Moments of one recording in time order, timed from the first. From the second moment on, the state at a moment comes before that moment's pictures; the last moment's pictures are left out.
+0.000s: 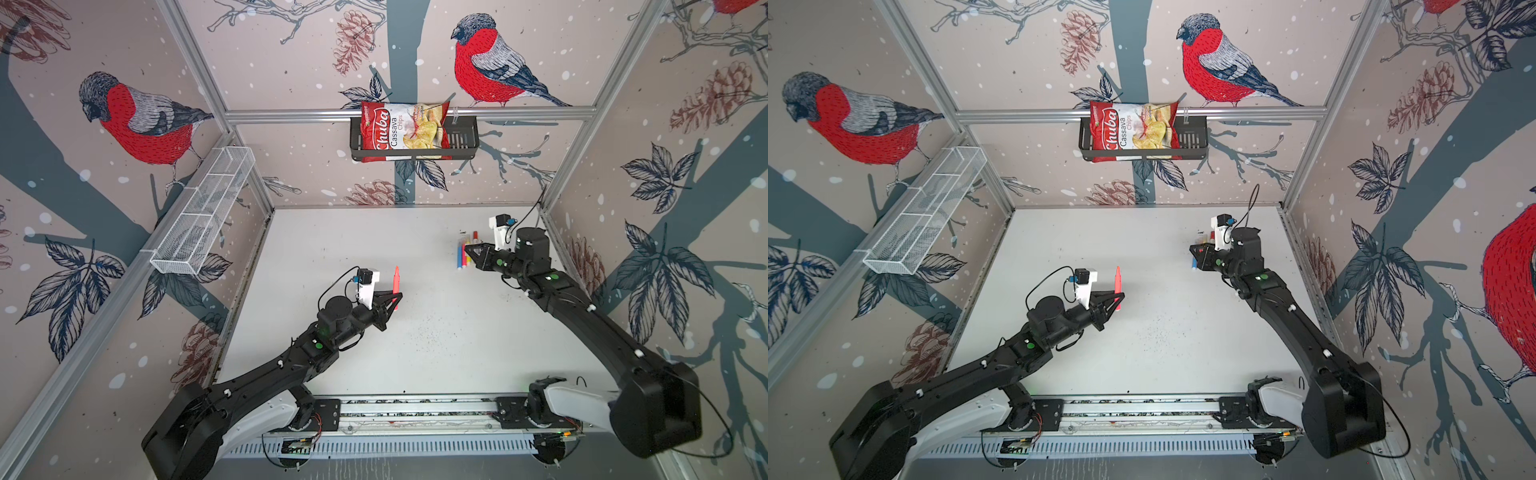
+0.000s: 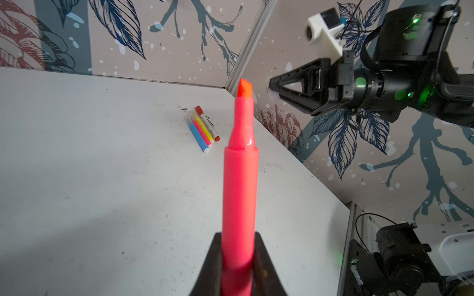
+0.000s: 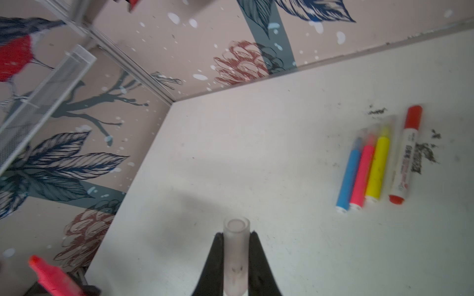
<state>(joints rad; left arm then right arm) -0.75 1.00 0.35 0.50 0.21 -0.45 0.30 1.17 0.88 -0.10 -0.45 0.40</state>
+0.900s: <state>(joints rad) -0.92 1.29 0.54 0.65 0.29 -0.47 0.45 1.06 0.82 0.21 -0.66 0.48</state>
